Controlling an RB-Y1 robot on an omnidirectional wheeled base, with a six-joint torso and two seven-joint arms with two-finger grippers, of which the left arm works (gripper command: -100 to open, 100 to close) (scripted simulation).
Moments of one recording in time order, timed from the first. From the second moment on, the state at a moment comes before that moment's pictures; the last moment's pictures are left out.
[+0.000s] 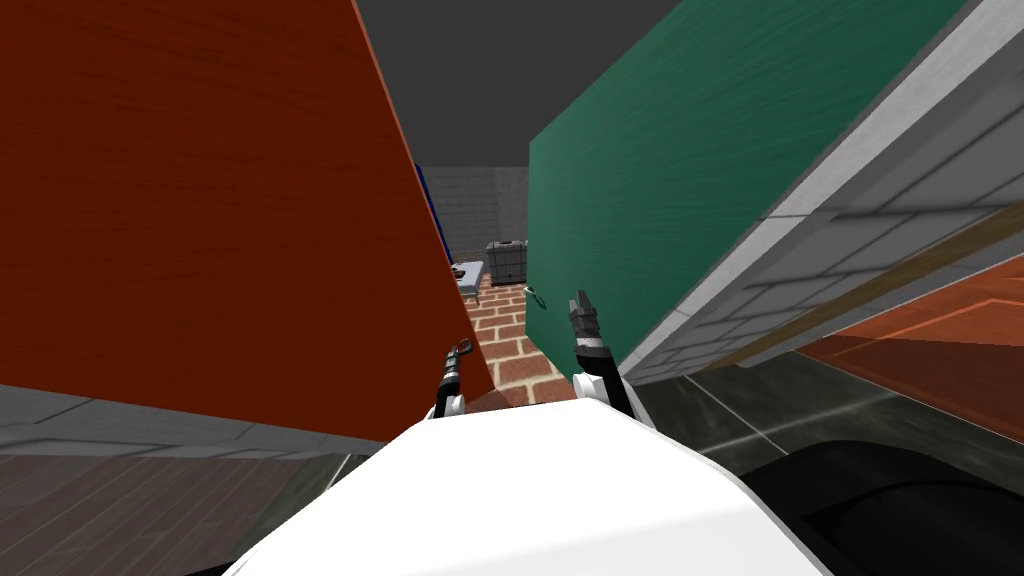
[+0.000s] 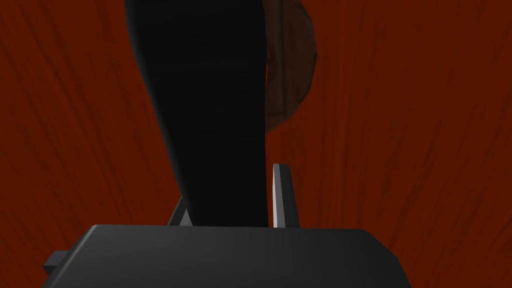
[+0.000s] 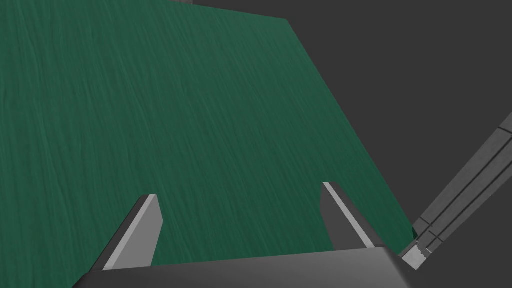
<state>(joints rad) -0.10 0.05 0.21 -0.71 0.09 -0.77 -0.10</state>
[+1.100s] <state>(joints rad) -0.10 0.02 0.30 -0.71 0.13 -0.78 -0.16</state>
